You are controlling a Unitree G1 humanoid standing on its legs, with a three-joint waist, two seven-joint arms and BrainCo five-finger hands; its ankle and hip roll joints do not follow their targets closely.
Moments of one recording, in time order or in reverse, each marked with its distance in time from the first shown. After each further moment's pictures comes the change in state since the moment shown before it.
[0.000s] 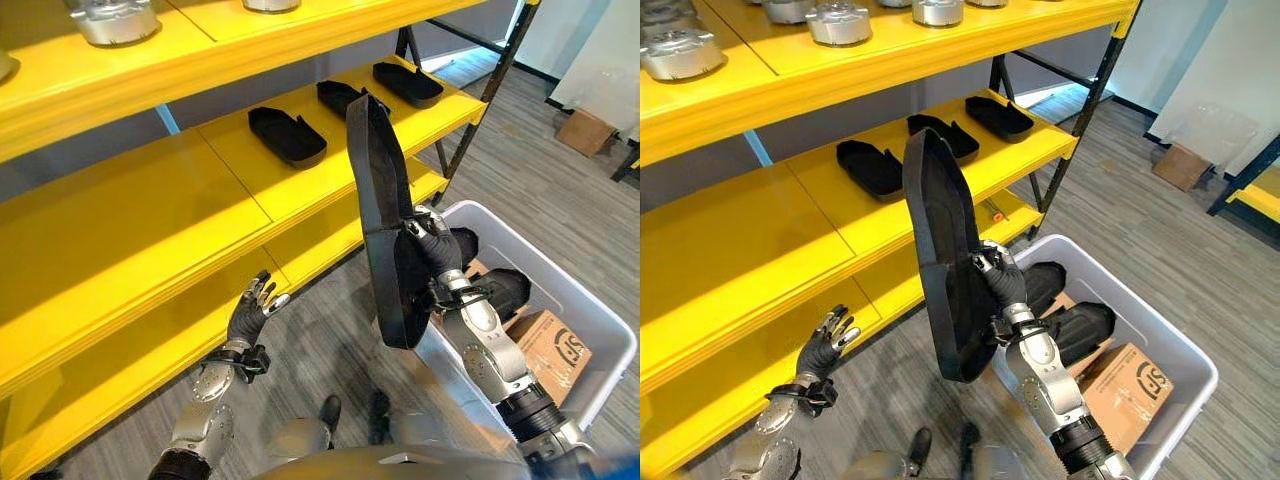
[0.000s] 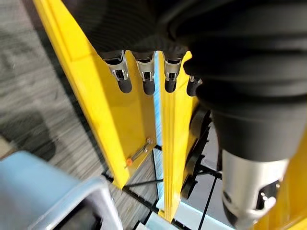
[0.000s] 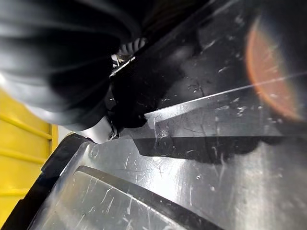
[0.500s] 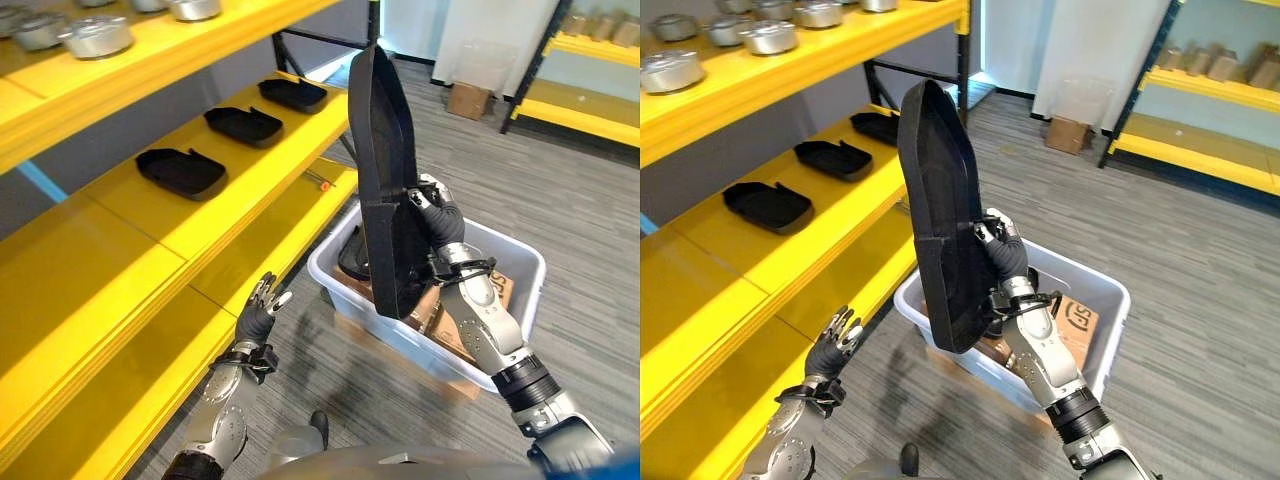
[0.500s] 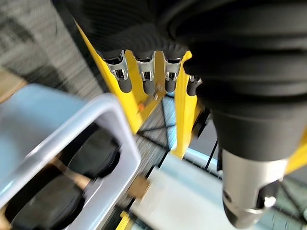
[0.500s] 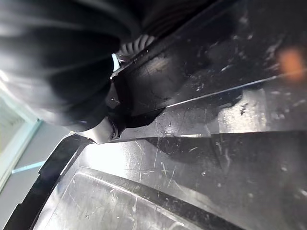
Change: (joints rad) left arm 0.002 -0.034 0.024 0.004 -0.053 -0.002 0.015; right arm -0.119 0.052 0.000 0.016 -0.002 -0.031 -0.074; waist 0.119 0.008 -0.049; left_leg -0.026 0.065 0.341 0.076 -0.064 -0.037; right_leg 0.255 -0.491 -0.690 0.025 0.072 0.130
